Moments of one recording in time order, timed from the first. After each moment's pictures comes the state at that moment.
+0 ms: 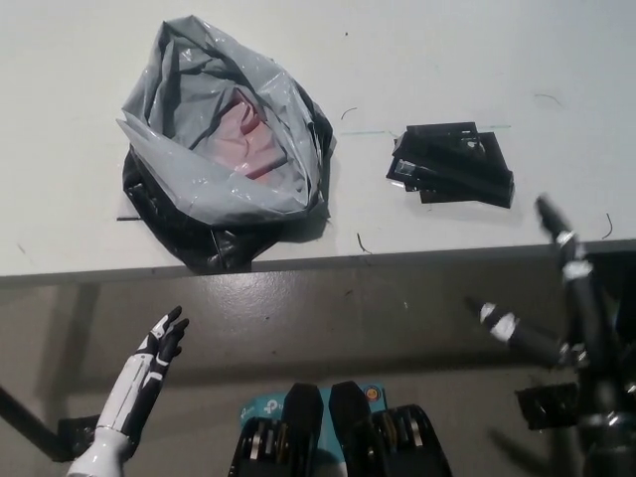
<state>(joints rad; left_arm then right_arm) -0.02 0.21 -0.03 0.07 0.07 -0.09 -0.07 -0.16 -0.11 0.01 -0.08 -0.22 -0.33 -0.08</state>
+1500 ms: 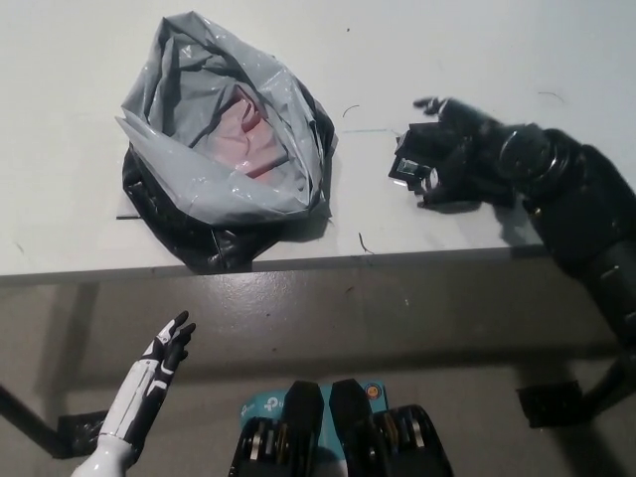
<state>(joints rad) 0.00 0.21 -0.03 0.04 0.07 -0.10 -0.09 -1.08 -0.23 0.41 0.99 -0.35 0.18 0.30</state>
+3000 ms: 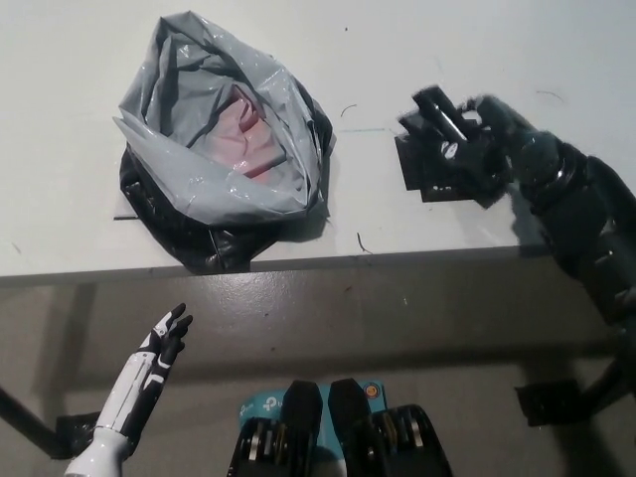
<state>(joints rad) -0.02 0.23 -0.03 0.04 0.07 -0.11 -0.09 -1.16 -0.20 0.26 1.26 -0.37 0.03 0.05</state>
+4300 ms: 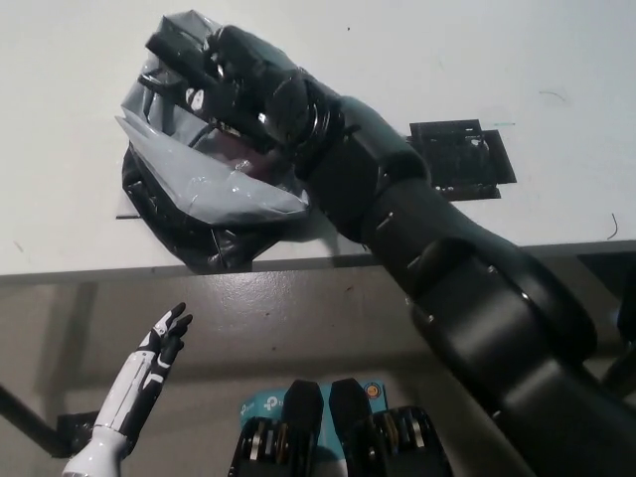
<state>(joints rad) -0.02 0.23 -0.04 0.04 0.07 -0.11 -0.09 -1.44 0.20 0.32 1.38 -0.39 0.06 -0.04</state>
